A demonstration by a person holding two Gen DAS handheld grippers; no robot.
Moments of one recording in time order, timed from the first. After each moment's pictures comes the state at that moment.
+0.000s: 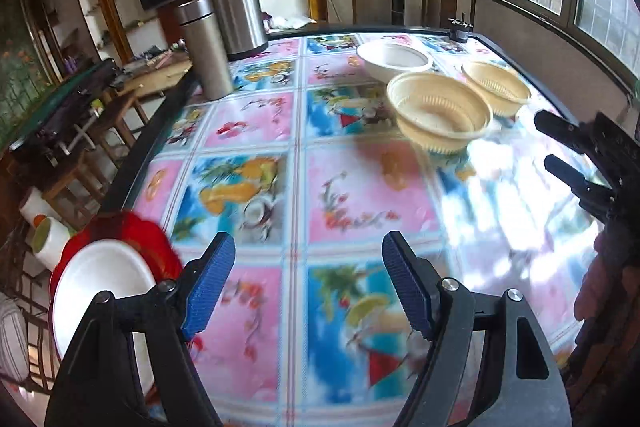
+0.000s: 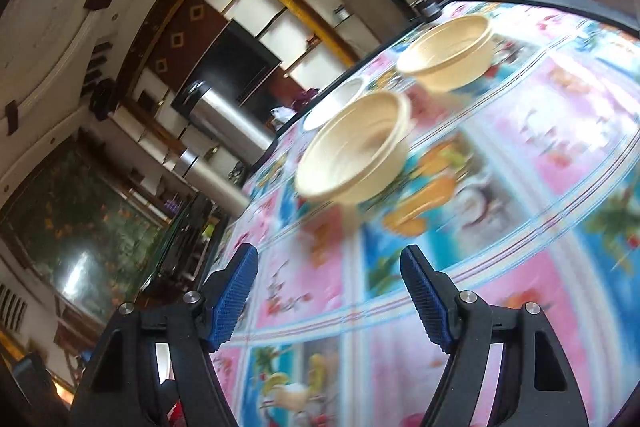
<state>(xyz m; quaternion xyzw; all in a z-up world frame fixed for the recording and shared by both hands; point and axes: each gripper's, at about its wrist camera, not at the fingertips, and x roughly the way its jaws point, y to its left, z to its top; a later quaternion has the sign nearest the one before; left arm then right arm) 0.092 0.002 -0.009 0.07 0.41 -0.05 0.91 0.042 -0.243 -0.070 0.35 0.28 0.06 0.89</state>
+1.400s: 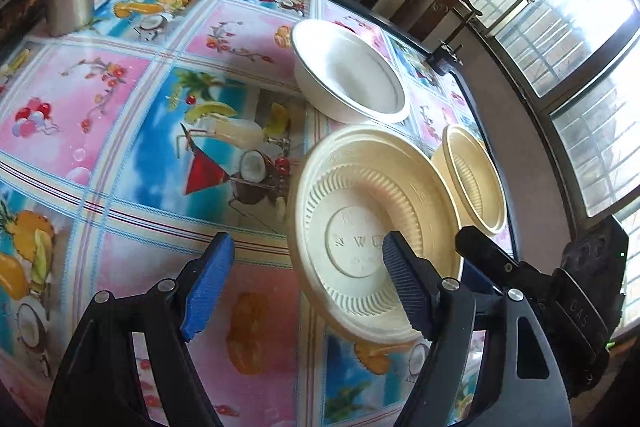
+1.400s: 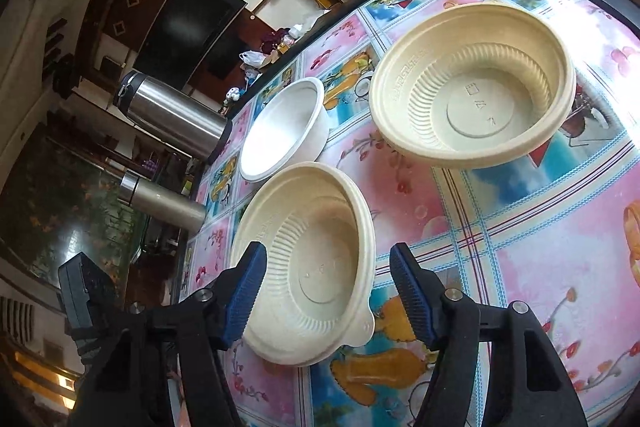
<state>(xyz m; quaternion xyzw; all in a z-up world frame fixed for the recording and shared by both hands) 0.267 -0.063 -0.070 -0.17 0.51 -0.17 0.82 0.216 -0.314 -0.072 0.36 0.42 0.08 0.83</state>
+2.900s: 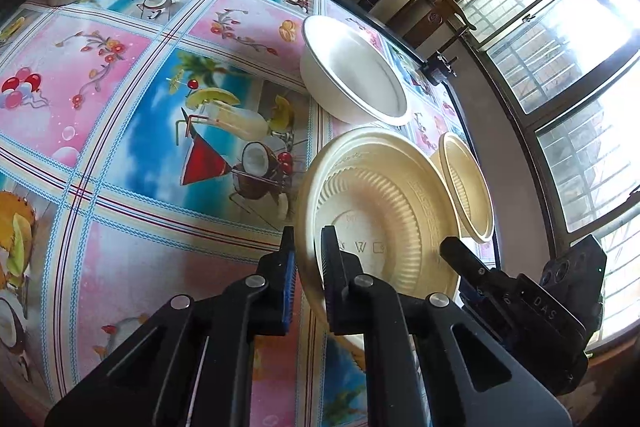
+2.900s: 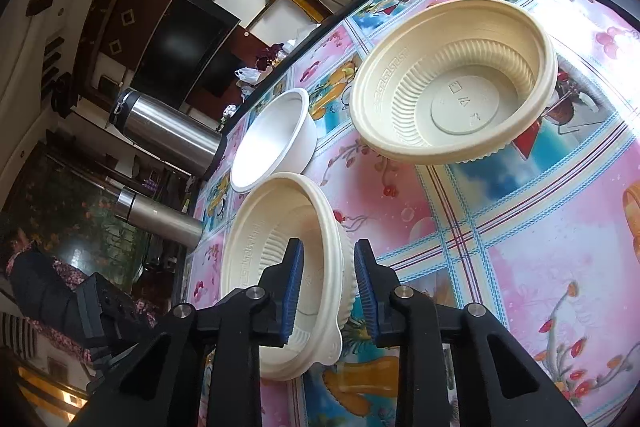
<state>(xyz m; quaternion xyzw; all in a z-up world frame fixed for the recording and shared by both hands) 0.267 -0.049 -0.083 -0.21 0.51 -0.18 0.82 0.207 -0.319 -0.084 0.37 0.40 0.06 0.84</state>
